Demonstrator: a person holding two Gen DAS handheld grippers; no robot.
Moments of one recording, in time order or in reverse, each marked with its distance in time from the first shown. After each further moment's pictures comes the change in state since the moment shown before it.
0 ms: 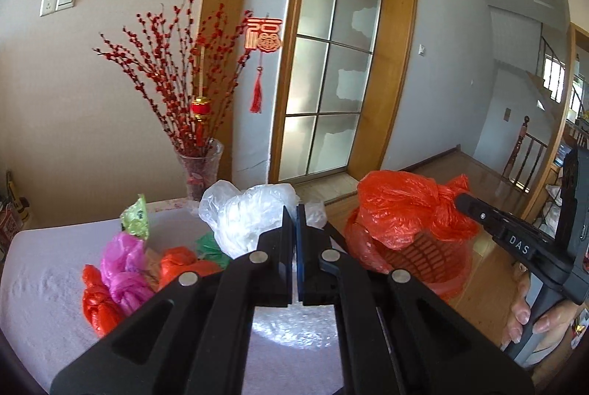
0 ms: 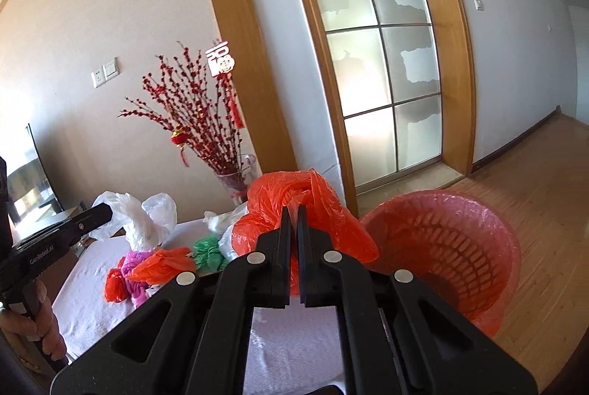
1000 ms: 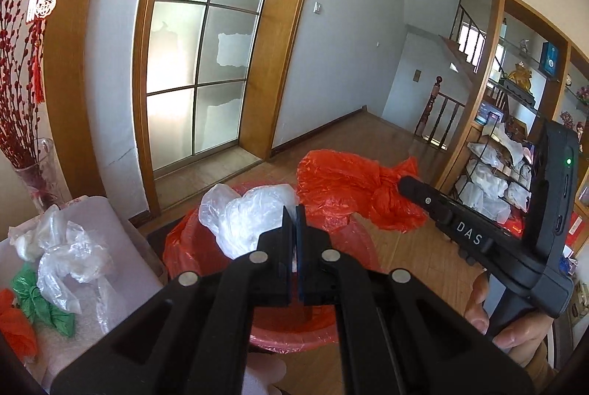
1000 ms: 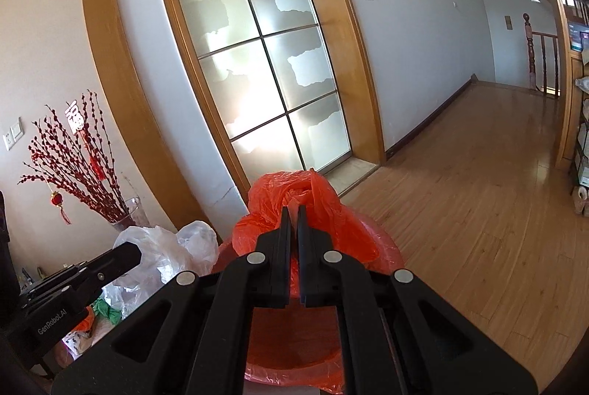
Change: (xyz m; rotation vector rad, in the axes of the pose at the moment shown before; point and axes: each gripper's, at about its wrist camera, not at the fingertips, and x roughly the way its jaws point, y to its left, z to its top) left arm 0.152 -0.169 -0.005 0.113 0.128 -0.390; right arm -0.001 -0.141 0.003 0.205 -0.056 -0.315
